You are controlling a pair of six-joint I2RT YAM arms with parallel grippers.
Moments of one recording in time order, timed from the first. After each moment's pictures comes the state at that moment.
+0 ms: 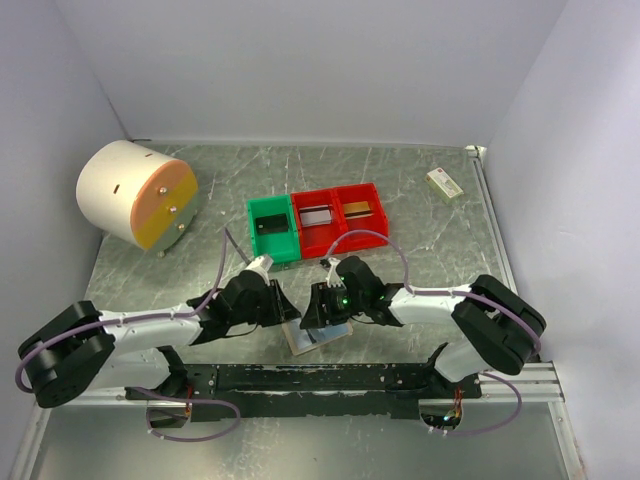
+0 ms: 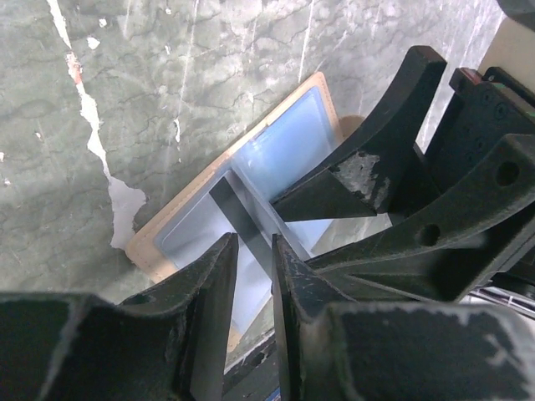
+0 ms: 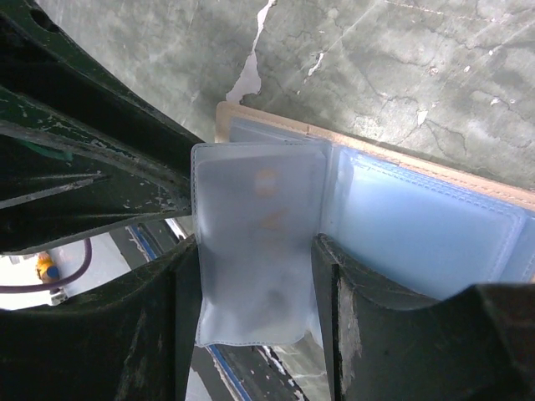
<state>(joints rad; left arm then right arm) -0.93 1.20 0.35 0.23 0.04 -1.02 0.85 1.46 0.48 0.22 -0.43 0.69</state>
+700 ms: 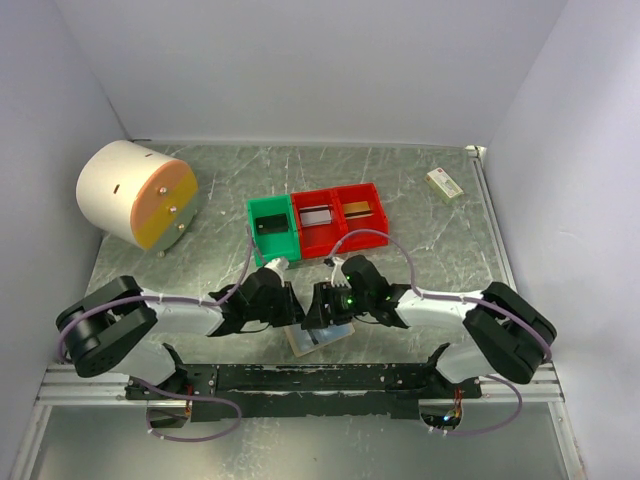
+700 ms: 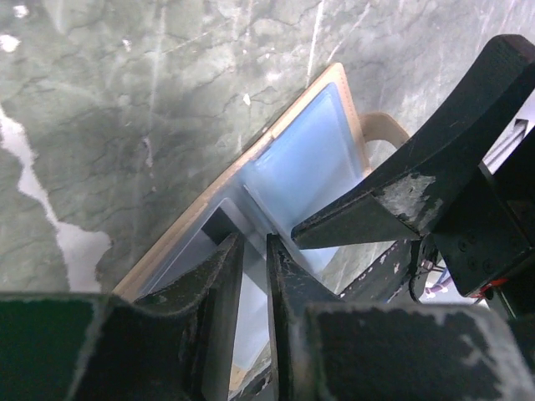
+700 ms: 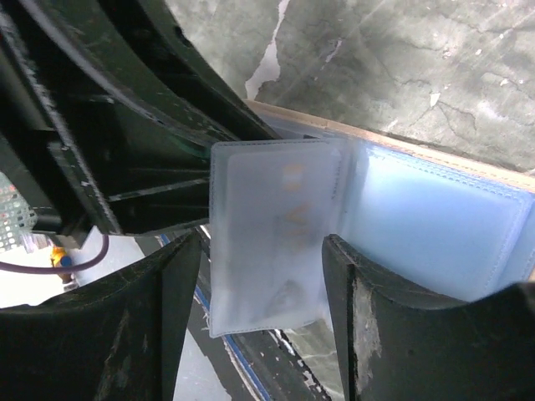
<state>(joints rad) -0.94 1.43 0.42 0.31 0.10 -1.01 0.83 1.40 0.46 0.21 -0.46 0.70</state>
